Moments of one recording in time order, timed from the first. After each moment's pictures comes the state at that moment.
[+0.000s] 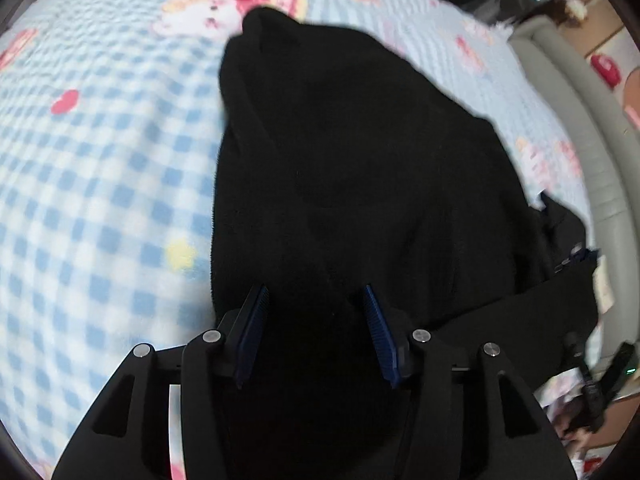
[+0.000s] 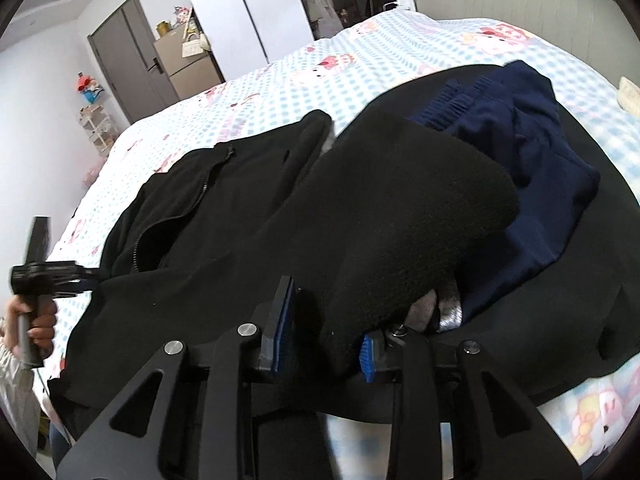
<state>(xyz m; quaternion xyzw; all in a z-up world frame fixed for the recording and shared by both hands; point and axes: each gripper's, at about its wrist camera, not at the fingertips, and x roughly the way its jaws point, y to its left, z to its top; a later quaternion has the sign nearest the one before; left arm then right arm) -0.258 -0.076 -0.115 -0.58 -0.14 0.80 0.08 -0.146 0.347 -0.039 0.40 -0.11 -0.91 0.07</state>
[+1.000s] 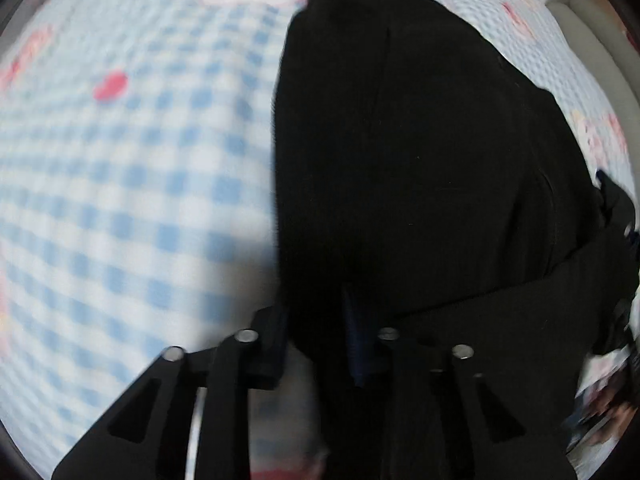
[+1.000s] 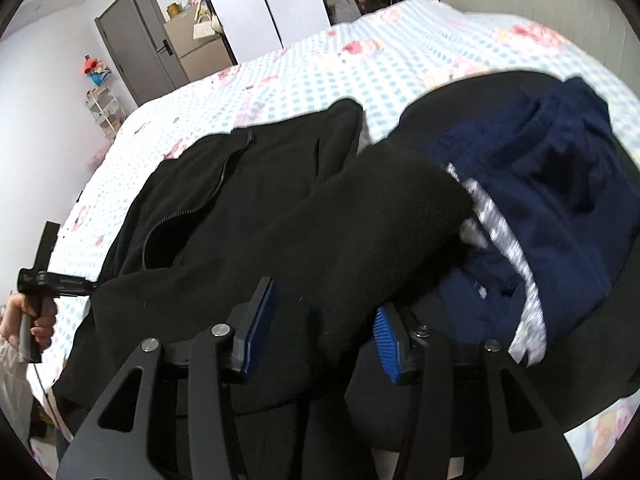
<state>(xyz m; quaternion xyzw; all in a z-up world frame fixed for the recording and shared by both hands) -0.307 -0.148 -0.116 -0.62 -0.07 0.78 0.03 -0.180 0.304 -0.042 0.41 -0.09 -0.90 0.08</state>
